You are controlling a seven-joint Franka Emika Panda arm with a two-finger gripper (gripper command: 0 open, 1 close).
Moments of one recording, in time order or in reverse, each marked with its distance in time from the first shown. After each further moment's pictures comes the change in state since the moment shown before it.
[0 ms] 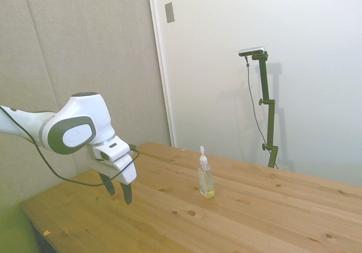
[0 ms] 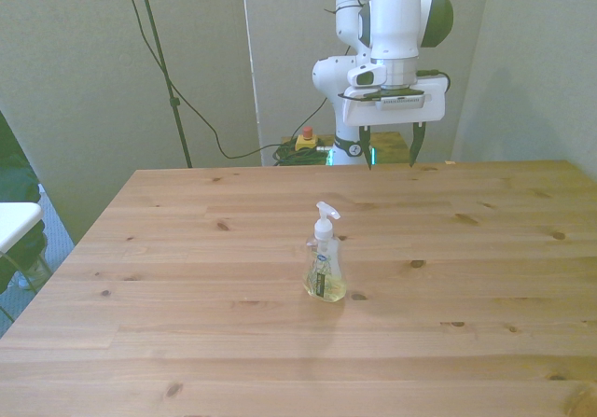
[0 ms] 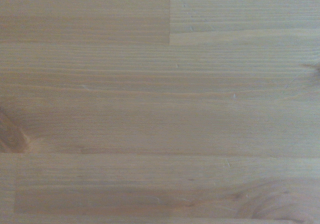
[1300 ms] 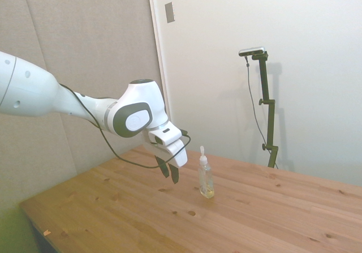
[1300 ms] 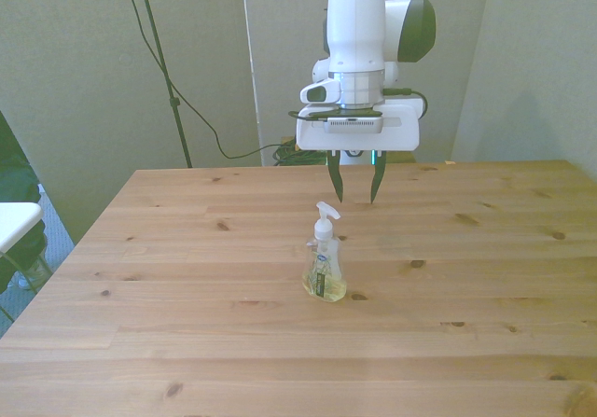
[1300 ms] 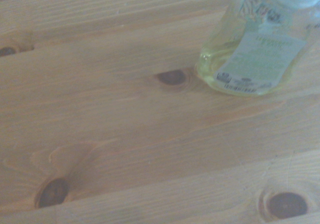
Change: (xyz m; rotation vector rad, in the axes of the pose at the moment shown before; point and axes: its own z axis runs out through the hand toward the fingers) arm 0.169 -0.036 0.000 0.042 0.063 0.229
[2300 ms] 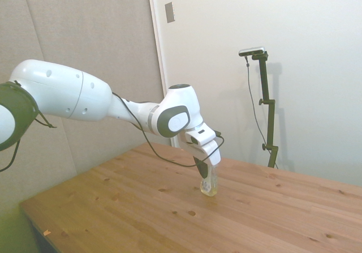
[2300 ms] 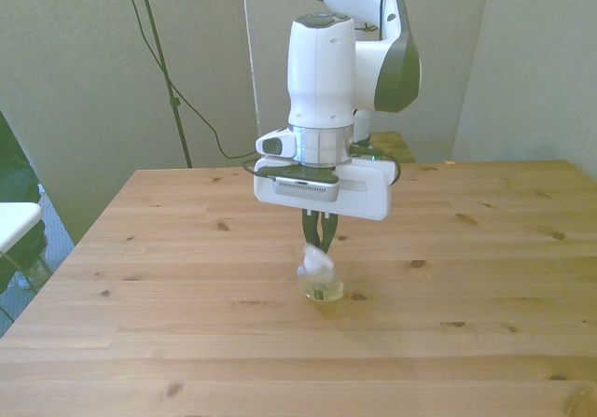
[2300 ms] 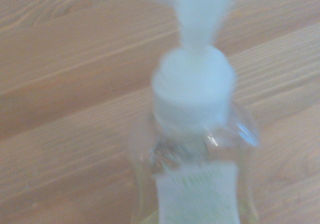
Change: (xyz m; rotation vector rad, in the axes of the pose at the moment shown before) arm 0.107 -0.058 0.048 -0.011 0.056 0.144
